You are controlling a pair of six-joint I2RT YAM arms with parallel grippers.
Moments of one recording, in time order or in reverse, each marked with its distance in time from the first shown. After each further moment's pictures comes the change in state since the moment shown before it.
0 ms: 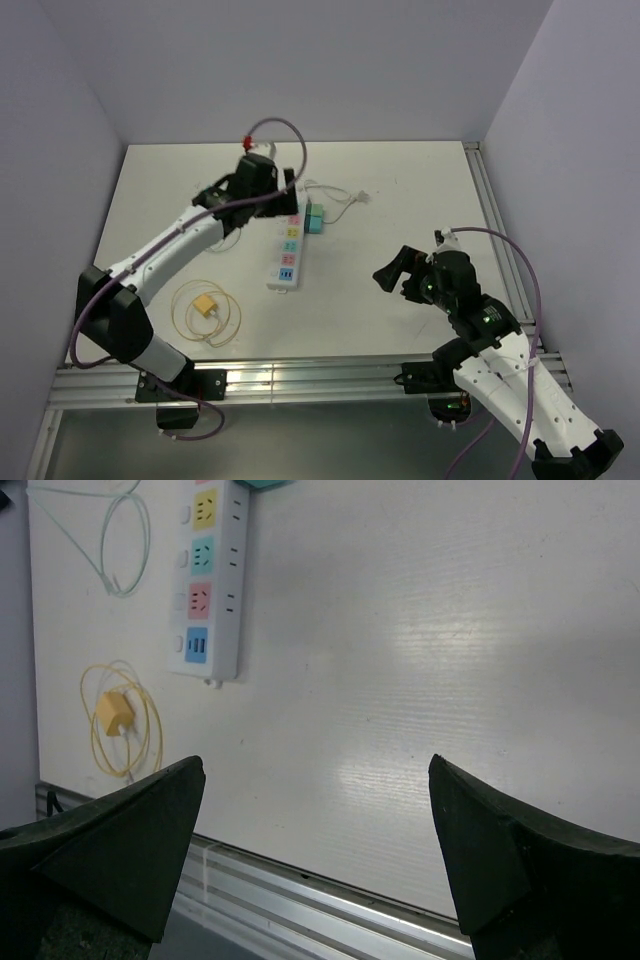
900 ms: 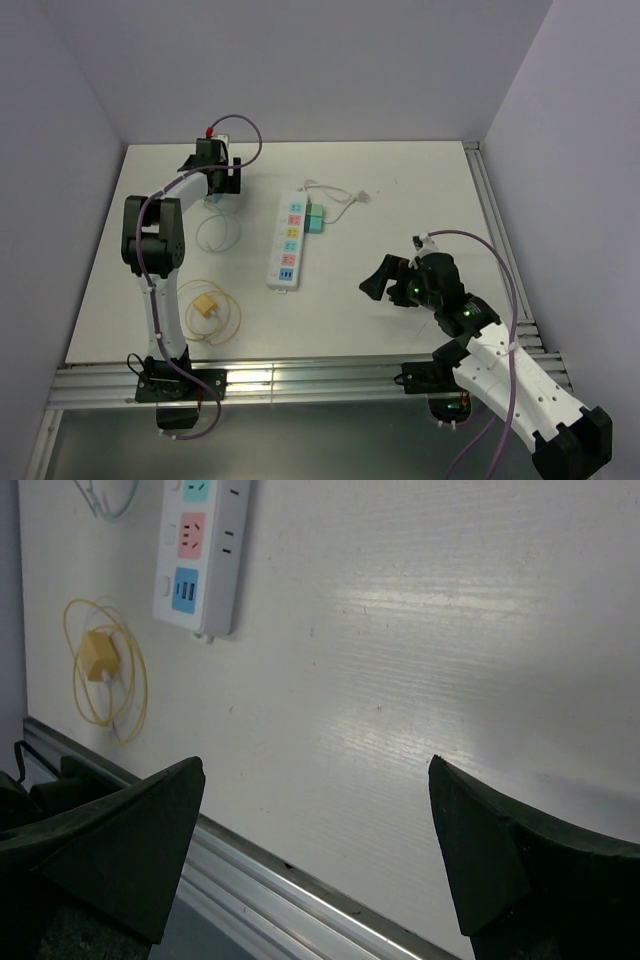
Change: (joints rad) left arm 0.552 0.633 0.345 0.271 0.091 0.472; right arm 0.000 0.079 -0.162 0.225 -0.162 -0.050
